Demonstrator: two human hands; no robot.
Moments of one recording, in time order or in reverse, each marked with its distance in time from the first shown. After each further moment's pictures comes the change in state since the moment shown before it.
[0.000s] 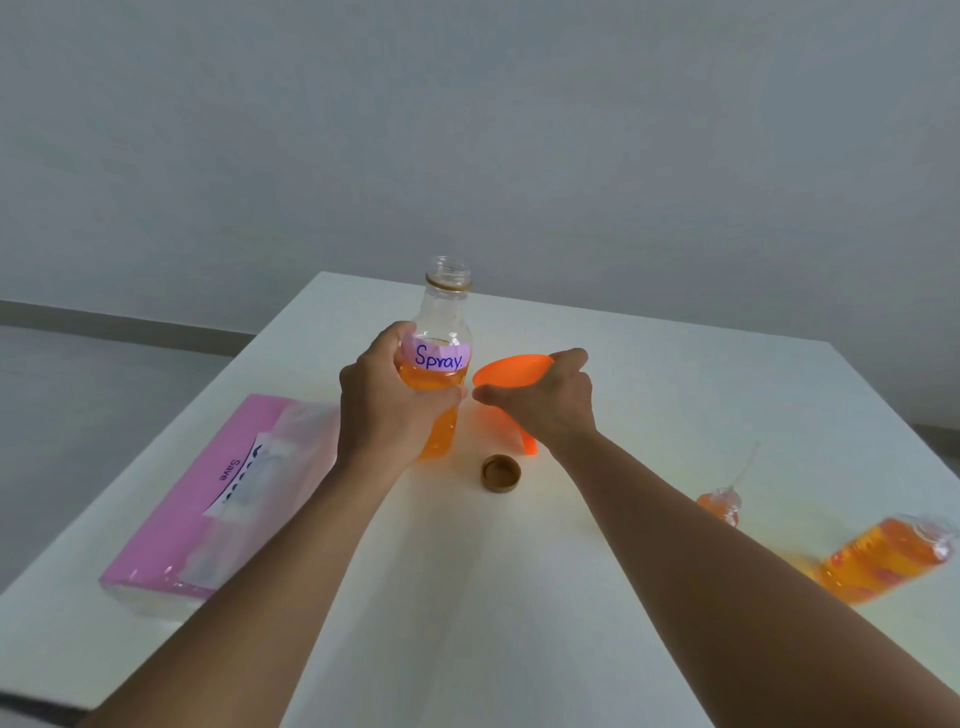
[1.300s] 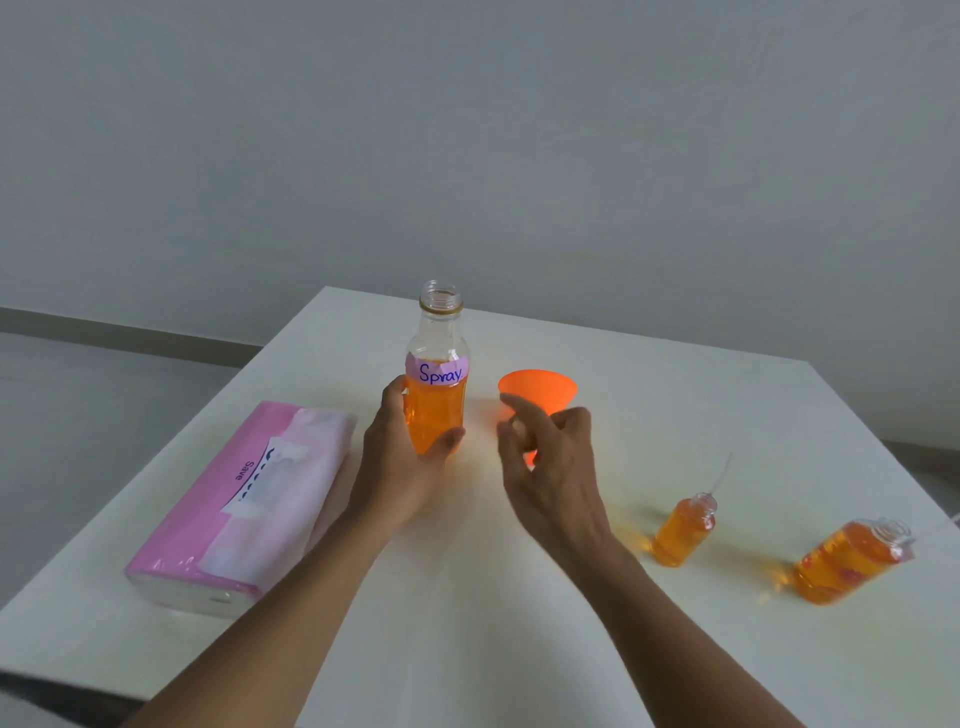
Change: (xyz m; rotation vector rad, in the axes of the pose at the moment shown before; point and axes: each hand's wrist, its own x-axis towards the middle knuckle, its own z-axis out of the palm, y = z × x) left_hand -0.027 -0.043 0.016 -0.063 -0.165 -0.012; right_hand -0.096 0.031 -0.022 -0.003 0.116 -0.590
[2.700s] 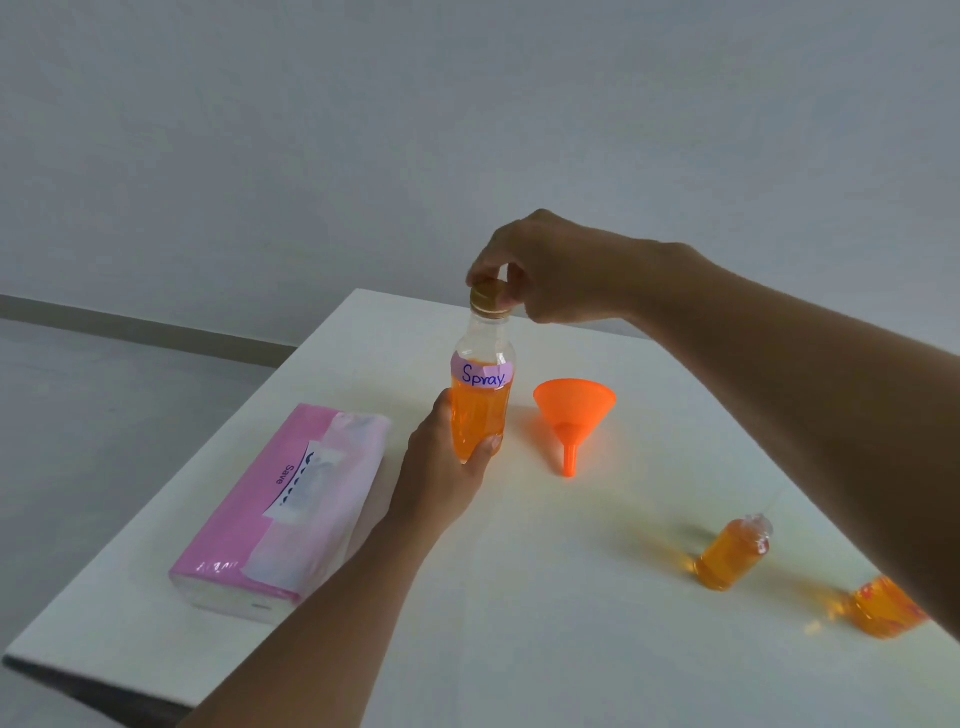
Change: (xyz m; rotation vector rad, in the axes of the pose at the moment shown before) left_hand 0.008 -0.011 0.008 0.121 -0.050 0.085; right_hand 0.168 -0.129 -0.054 -0.620 -0.622 -0.525
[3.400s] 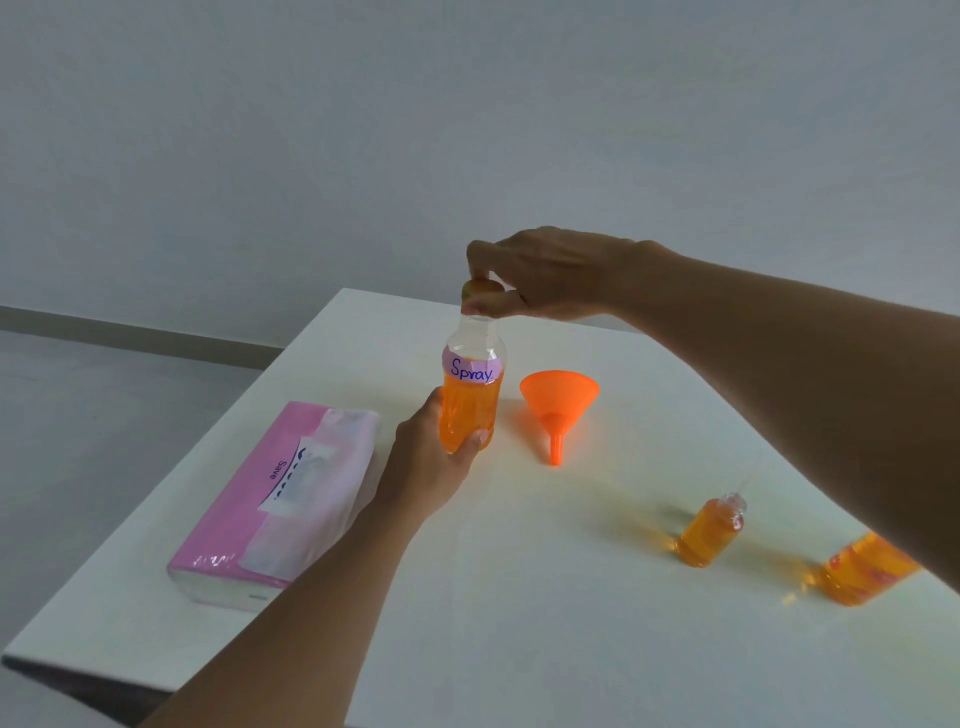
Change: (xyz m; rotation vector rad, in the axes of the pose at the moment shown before) left_hand 0.004 -0.003 -0.004 0.048 -0.045 0.018; right_hand 0.007 0.032 0.019 -0.191 -0.002 -0.142
